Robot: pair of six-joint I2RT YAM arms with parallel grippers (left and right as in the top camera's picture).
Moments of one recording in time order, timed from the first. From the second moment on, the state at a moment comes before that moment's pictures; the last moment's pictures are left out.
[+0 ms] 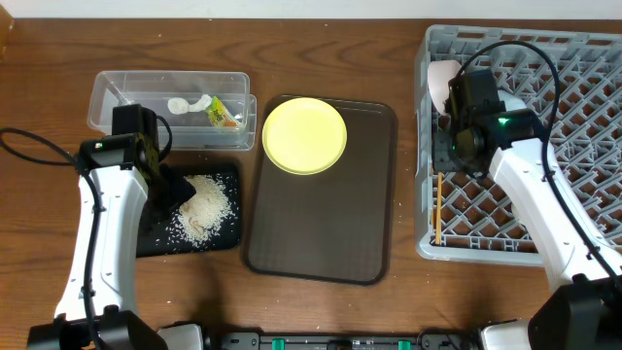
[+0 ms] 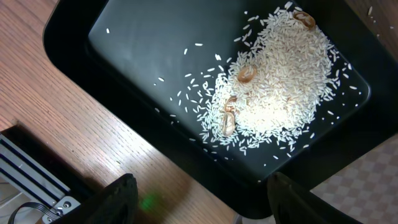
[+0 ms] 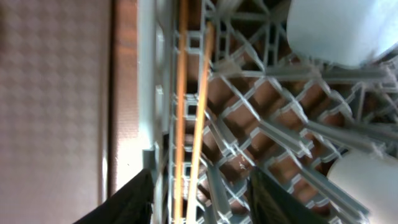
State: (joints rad) left arm 0.16 1.44 1.17 -1.25 -0.12 -0.67; right arm 0.20 1.59 1.29 -0.96 0.11 0.21
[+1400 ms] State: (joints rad) left arm 0.16 1.44 1.17 -1.26 -0.12 -0.67; right arm 0.53 2.05 1.30 -0.34 0.05 0.60
